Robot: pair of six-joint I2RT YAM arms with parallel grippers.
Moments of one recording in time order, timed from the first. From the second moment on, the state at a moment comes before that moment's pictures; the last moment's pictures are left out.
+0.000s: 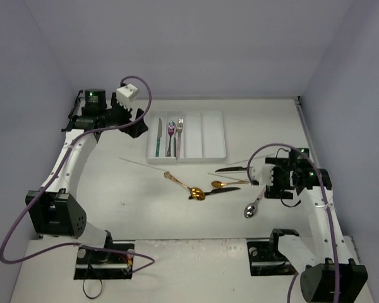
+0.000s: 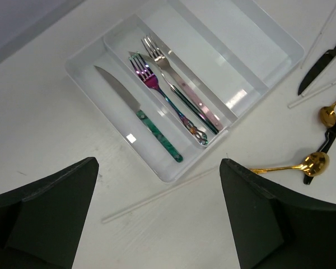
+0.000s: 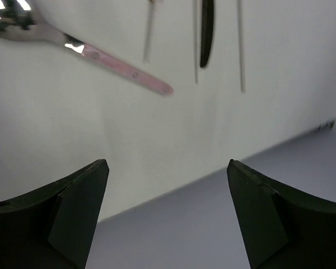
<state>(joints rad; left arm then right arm) -0.09 1.47 1.44 -0.57 0.59 0.32 -0.06 0.93 0.82 -0.98 -0.19 -1.51</state>
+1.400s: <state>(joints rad) -0.08 1.48 1.36 -0.64 0.50 0.27 0.18 1.34 0.63 -0.87 -0.18 -1.96</state>
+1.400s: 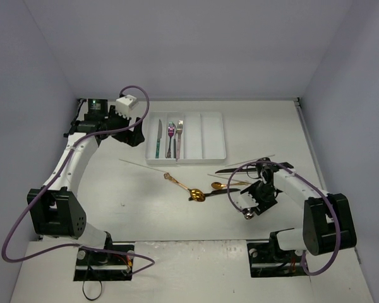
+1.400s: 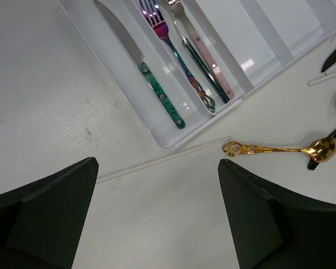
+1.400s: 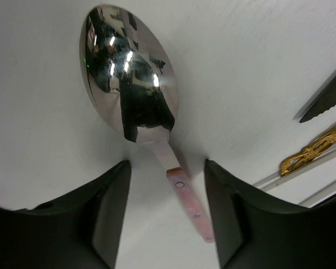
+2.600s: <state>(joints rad) -0.03 1.52 1.42 -0.65 0.04 0.00 0.31 1.99 1.95 -0.71 -0.59 -0.47</state>
